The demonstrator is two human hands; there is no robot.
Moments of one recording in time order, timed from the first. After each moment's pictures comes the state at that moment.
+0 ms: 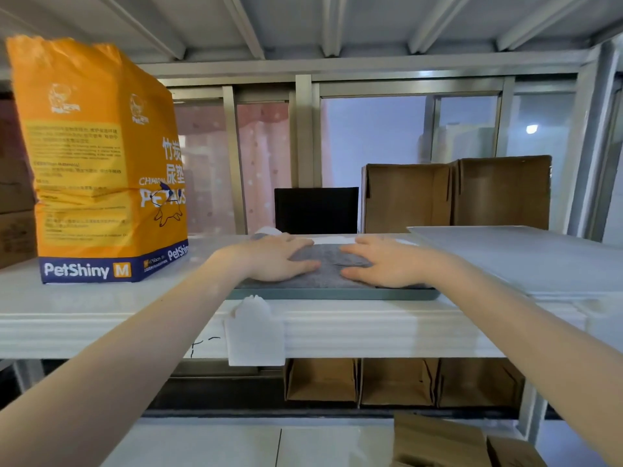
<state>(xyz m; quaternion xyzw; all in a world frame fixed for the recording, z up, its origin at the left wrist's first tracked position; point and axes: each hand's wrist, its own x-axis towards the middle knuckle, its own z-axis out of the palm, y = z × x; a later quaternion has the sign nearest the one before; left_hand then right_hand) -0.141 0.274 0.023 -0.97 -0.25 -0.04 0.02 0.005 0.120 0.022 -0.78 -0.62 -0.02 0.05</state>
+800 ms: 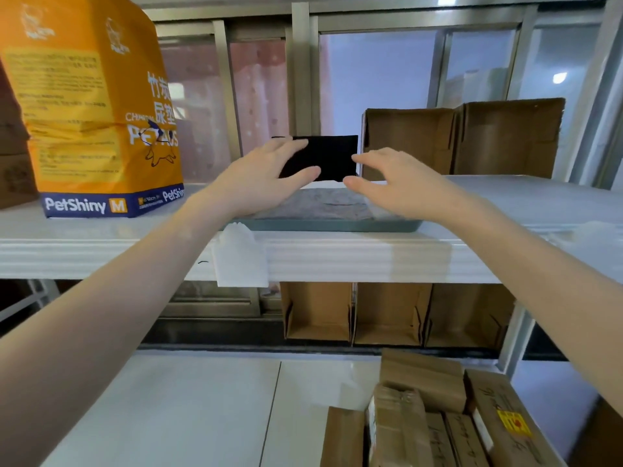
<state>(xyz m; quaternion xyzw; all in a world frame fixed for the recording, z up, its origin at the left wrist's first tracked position) -0.156 0.230 0.024 -0.93 -0.21 -0.30 -0.02 0.008 0.080 0.021 -0.75 -0.60 -0.17 0.23</state>
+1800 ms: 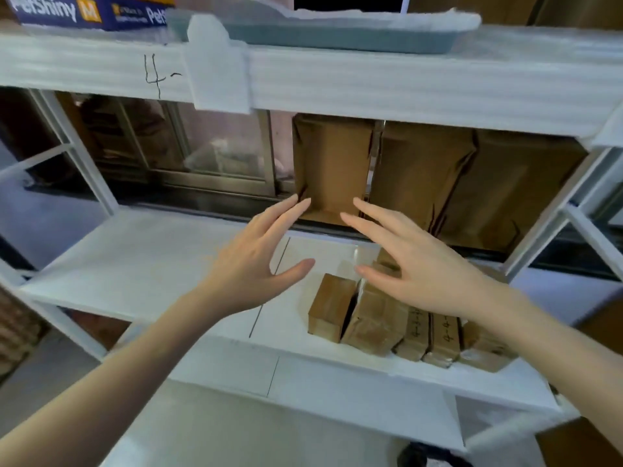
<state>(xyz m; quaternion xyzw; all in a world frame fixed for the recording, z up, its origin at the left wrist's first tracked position) -0.220 0.103 -0.225 -0.92 -0.24 -0.27 -0.13 -0.014 -0.024 -0.193 -0.65 -0.75 0.00 0.16</state>
